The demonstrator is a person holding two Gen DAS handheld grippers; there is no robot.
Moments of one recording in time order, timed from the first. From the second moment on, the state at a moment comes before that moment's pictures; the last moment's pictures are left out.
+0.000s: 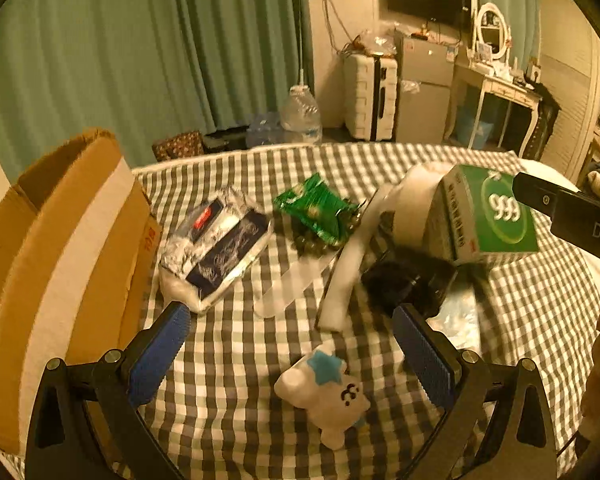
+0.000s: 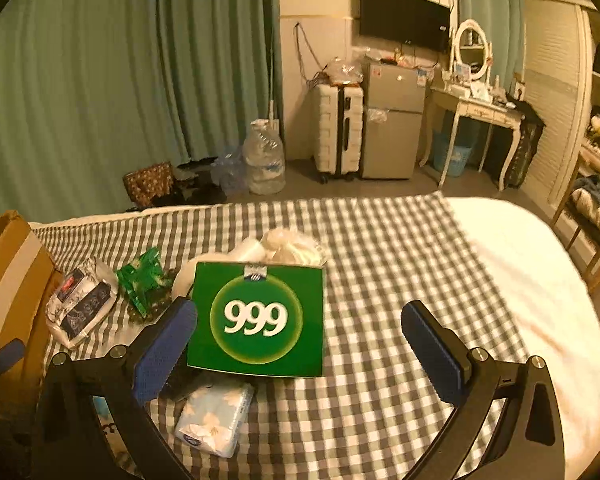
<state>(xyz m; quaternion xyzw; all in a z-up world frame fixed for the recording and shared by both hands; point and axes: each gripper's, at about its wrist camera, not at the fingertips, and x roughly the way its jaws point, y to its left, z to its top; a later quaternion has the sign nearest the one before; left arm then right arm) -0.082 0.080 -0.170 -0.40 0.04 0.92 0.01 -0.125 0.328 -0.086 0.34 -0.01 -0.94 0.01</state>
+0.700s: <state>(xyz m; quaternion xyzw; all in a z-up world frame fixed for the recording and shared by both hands) -0.083 0.078 -0.223 -0.50 -0.01 0.87 0.00 -0.147 0.301 -0.124 0.38 0.01 -0.92 0.04</state>
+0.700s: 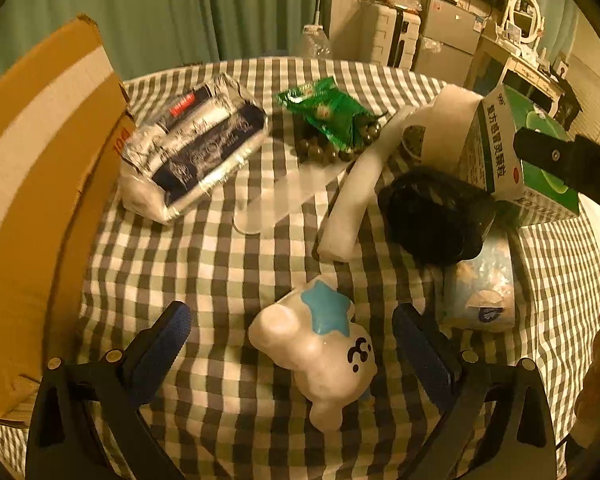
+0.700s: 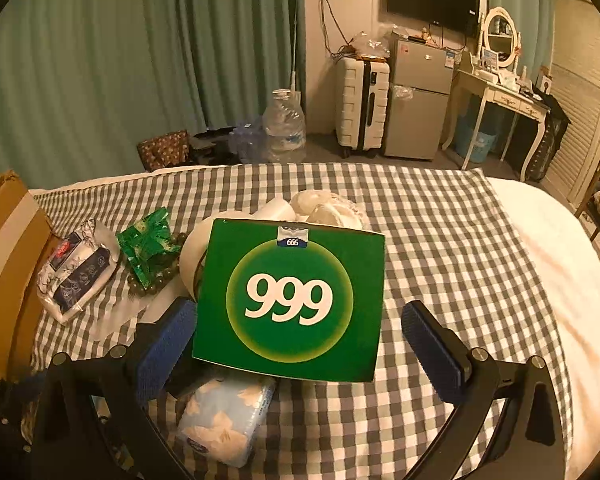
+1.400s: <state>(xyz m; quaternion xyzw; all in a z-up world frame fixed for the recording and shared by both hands) -0.084 0.087 -0.241 -0.51 0.00 0.86 0.00 -0.164 0.267 -0.145 0.39 0.07 -0.92 0.01</state>
